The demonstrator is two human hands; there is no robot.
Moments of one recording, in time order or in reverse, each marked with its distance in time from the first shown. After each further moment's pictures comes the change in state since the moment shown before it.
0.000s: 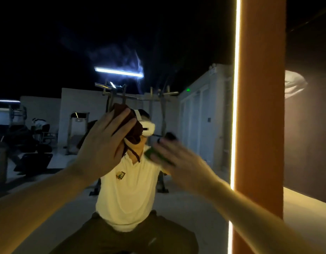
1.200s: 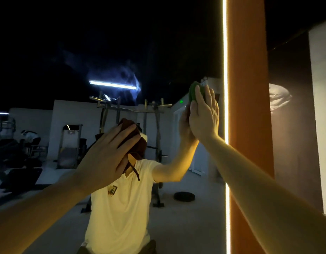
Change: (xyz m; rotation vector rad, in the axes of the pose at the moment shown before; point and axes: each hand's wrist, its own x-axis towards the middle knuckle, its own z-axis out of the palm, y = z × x) left_hand 0.021 -0.003 -0.009 0.028 -0.051 0.113; right_hand 0.090 0.125 -0.034 0.288 0.379 1.004
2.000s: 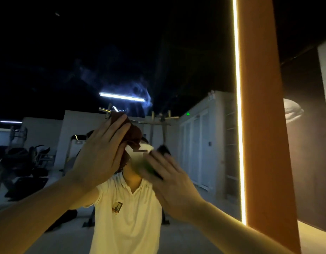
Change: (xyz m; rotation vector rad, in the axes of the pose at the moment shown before) left_hand 0.016 -0.043 -0.012 -0.032 0.117 -0.236; right_hand -0.127 -0.042 0.025 -0.201 -0.348 -0.865
